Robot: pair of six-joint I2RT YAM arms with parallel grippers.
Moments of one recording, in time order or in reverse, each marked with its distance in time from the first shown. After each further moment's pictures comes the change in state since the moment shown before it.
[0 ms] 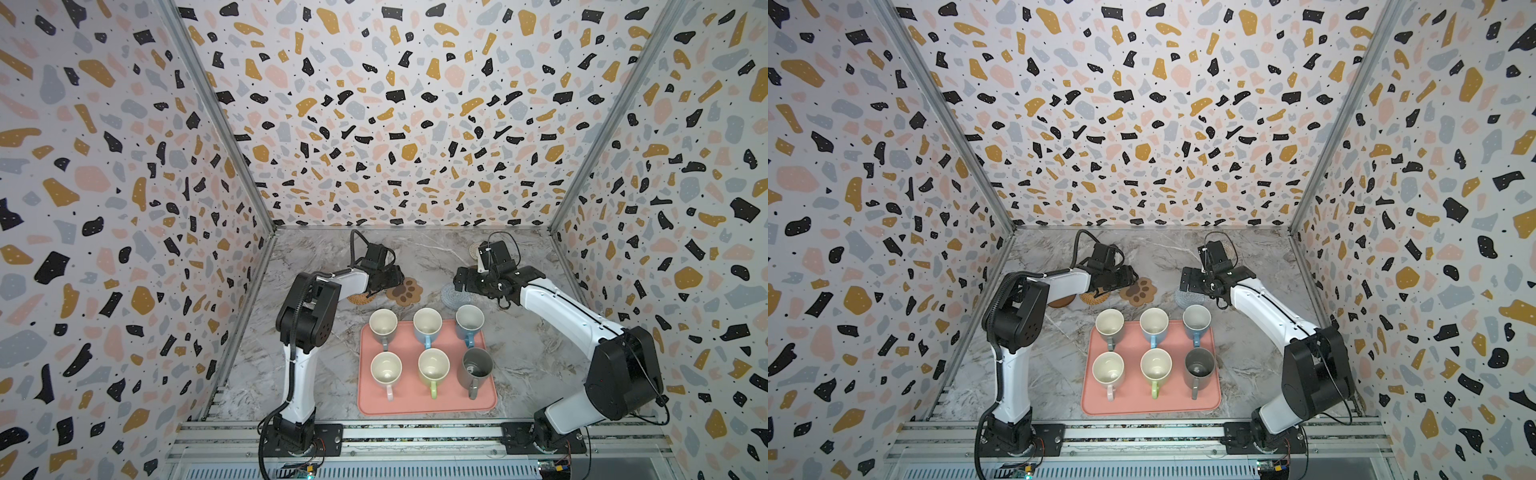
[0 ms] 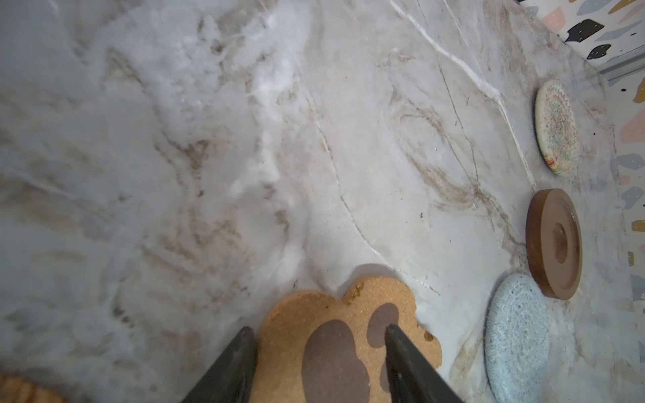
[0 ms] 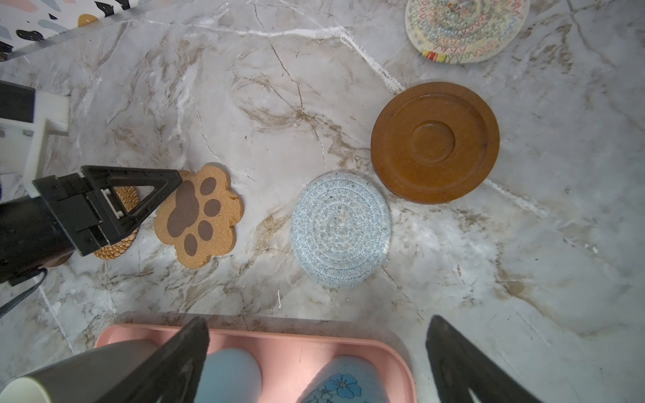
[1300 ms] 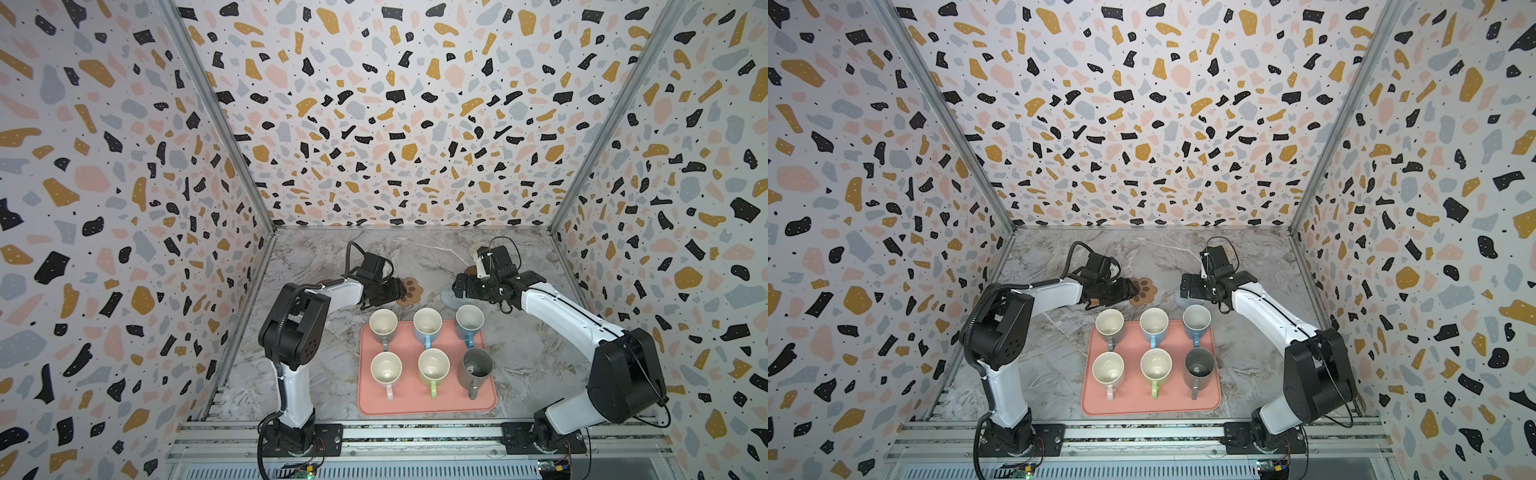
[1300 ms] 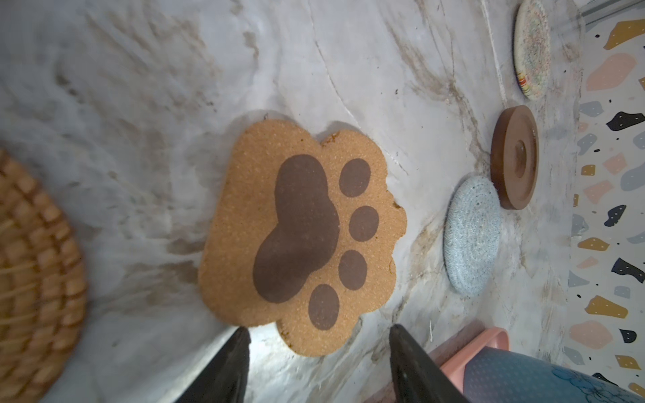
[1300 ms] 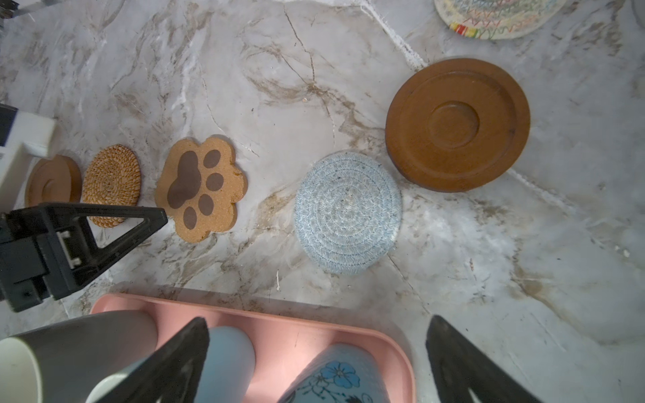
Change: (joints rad) left arm -0.027 -0.172 -0.205 -0.059 0.113 -0.054; right arm -0.019 -0.018 -0.063 0.027 -0.064 -0.061
